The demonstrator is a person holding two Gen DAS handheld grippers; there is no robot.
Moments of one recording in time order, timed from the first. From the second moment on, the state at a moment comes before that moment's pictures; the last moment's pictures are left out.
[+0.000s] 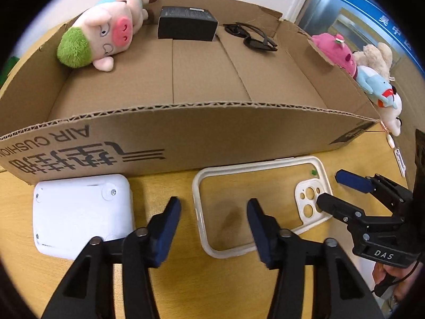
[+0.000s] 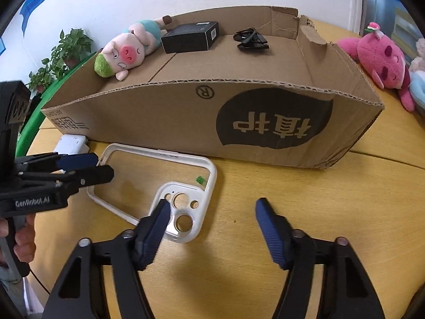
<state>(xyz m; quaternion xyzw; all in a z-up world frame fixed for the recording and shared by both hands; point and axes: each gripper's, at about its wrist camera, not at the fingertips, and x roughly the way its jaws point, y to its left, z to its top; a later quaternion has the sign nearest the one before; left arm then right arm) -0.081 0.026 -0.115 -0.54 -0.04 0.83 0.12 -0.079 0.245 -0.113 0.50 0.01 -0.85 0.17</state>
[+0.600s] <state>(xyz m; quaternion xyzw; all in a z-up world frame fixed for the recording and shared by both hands) -0.072 0.034 -0.115 -0.53 -0.01 0.84 0.11 -0.065 0.252 -0.114 0.50 0.00 -0.85 0.18</state>
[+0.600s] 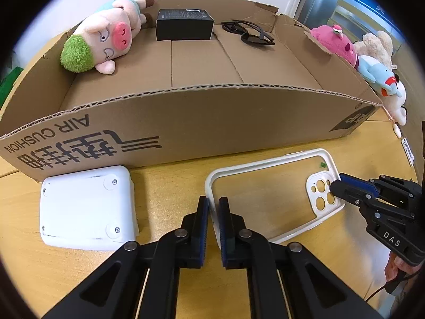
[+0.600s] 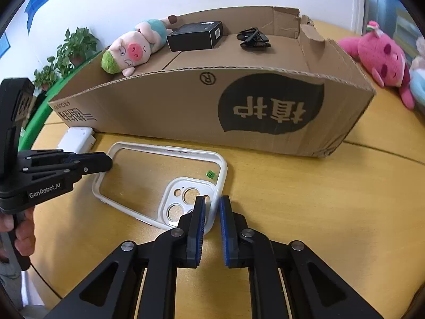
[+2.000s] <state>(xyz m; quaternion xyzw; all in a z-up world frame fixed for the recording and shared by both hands) -0.157 -0.083 -0.004 -0.43 0.01 0.90 0.02 -0.185 0.125 -0.029 0.44 -0.01 -0.86 0.27</state>
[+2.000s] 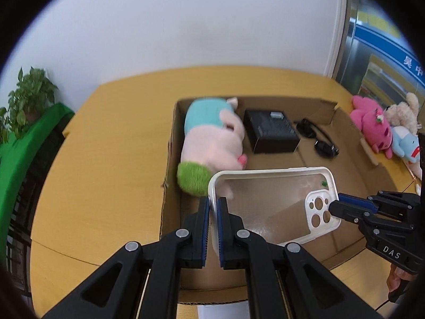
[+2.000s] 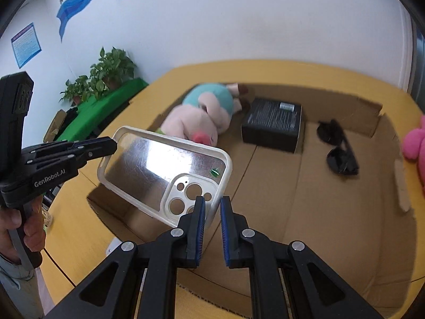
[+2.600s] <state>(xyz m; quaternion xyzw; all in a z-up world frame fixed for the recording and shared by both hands) -0.181 -0.085 -0.083 -0.54 0.10 0.83 -0.04 -0.220 0.086 -0.114 0.57 -0.02 -0.78 0.26</state>
